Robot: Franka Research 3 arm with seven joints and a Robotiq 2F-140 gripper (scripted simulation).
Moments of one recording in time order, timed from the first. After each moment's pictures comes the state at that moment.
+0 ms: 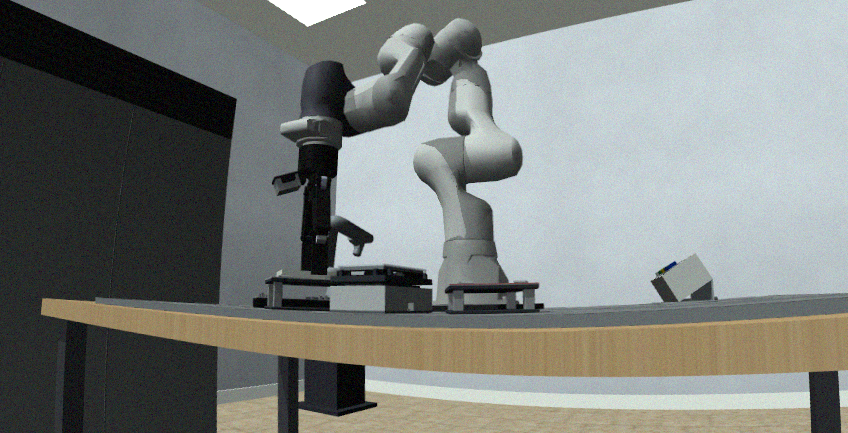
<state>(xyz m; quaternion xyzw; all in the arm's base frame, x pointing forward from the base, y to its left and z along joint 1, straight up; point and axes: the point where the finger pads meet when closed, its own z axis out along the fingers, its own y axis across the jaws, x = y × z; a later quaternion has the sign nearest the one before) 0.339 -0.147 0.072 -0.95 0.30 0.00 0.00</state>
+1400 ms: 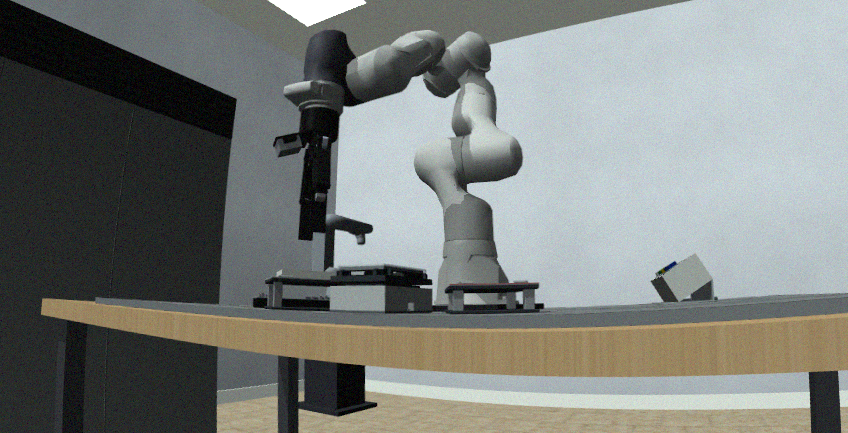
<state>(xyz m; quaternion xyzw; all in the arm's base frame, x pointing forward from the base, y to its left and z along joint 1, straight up) 0.346 -0.148 0.144 -0.96 0.30 -0.01 0.00</state>
